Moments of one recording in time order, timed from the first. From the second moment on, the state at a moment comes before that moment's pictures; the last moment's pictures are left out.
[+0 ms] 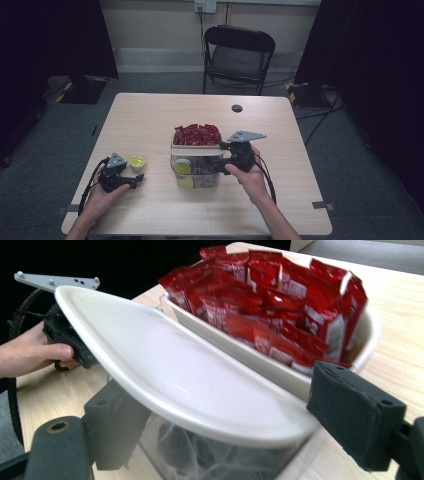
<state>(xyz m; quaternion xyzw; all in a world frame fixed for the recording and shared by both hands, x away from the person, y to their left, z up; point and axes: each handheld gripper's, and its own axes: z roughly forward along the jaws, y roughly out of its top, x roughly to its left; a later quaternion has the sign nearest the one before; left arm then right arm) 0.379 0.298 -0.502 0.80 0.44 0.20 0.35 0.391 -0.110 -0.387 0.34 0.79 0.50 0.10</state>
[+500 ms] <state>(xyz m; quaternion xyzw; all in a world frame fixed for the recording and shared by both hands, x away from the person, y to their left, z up) 0.379 0.298 -0.502 0.80 0.44 0.20 0.35 0.377 -0.126 -0.397 0.35 0.79 0.50 0.10</state>
